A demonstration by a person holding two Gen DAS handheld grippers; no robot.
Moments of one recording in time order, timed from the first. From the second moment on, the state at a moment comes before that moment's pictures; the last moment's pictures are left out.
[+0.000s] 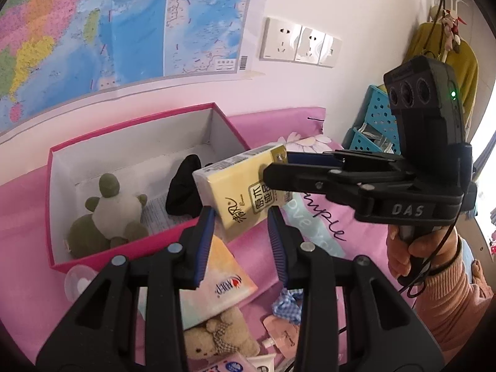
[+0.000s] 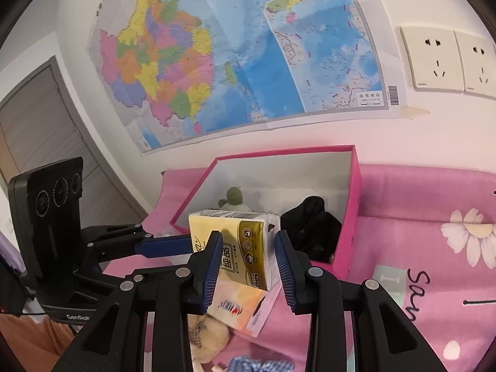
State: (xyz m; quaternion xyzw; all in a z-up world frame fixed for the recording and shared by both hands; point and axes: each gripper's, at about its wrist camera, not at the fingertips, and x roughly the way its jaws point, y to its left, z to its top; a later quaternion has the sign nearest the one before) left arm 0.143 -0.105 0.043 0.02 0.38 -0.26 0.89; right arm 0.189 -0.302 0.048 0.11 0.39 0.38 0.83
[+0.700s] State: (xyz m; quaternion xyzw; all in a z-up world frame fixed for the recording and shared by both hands) left arm 0.199 -0.105 0.015 -0.01 0.45 -0.24 0.86; right arm 0.244 -0.283 0.013 0.10 0.44 0.33 0.82
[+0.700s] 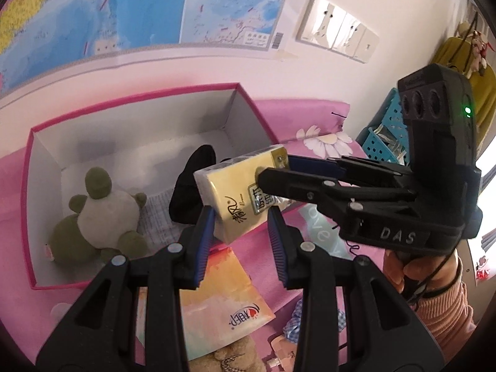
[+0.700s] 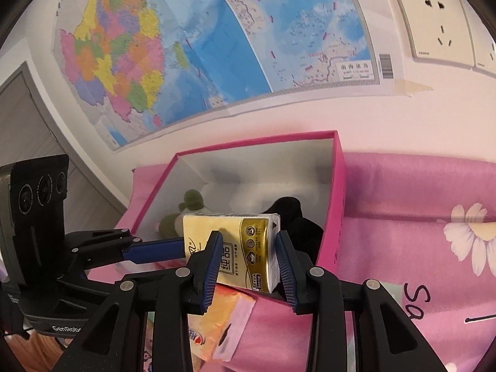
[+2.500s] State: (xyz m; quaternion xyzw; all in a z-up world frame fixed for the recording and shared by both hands) left arm 0.012 -0.002 -0.069 -0.05 0.47 -0.21 0.86; right arm 0.059 -0.245 -0.045 0.10 0.50 0.45 0.74
